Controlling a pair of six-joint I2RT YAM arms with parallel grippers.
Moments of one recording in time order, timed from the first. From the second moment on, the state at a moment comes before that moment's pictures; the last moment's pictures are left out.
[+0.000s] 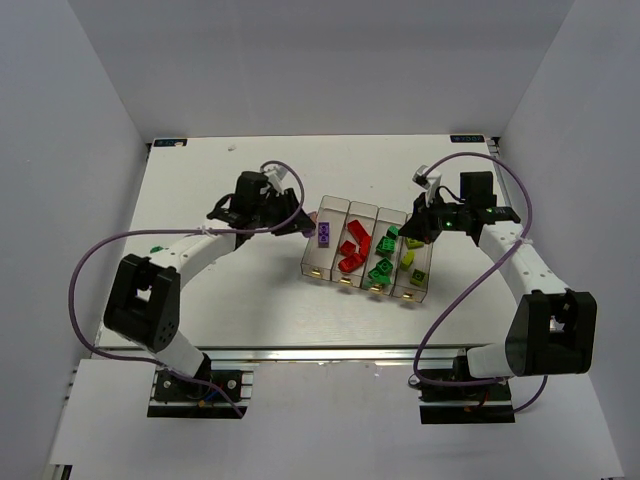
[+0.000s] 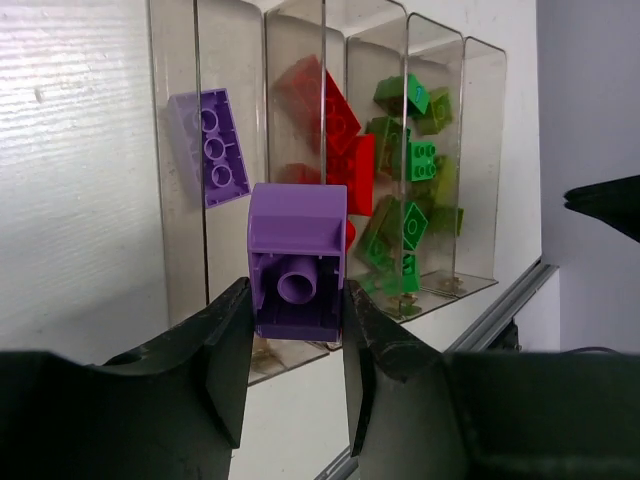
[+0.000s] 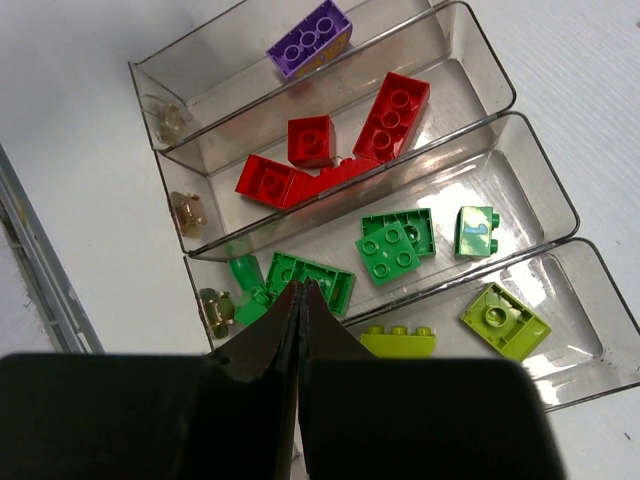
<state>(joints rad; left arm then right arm) -0.39 1.57 1.05 -0.12 0.41 -0.59 0.09 1.38 1.02 -0.48 -0.85 -0.42</state>
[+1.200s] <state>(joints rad) 0.01 1.31 0.91 -0.47 -0.18 -0.66 0.14 1.40 1.02 -0.47 -0.88 -0.43</state>
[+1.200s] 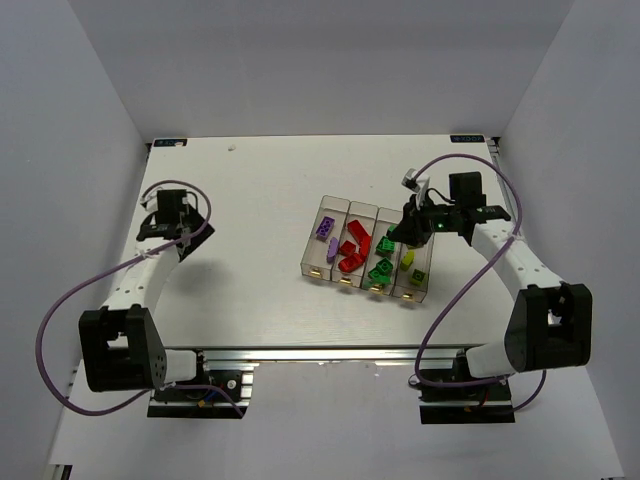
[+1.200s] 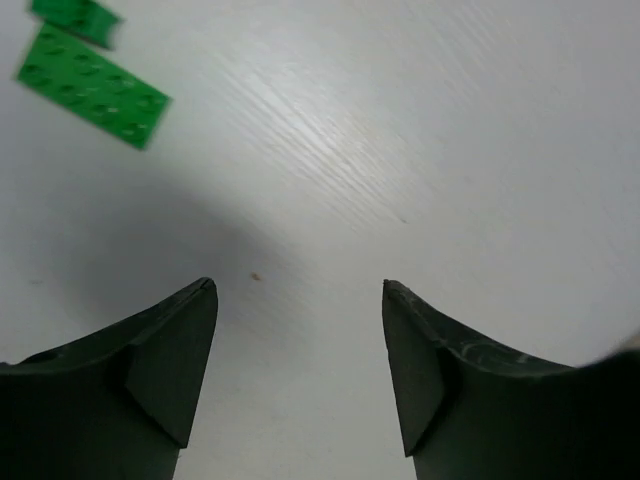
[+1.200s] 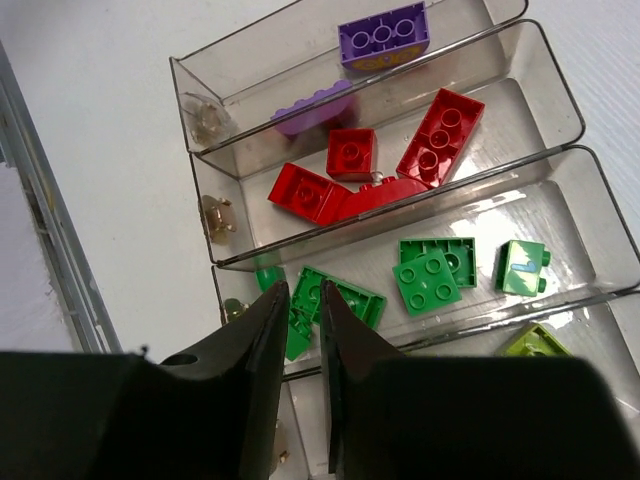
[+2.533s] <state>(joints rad) 0.35 1.88 1.23 -0.69 -0.31 -0.95 0.14 1.47 1.02 -0.45 -0.90 -0.46</state>
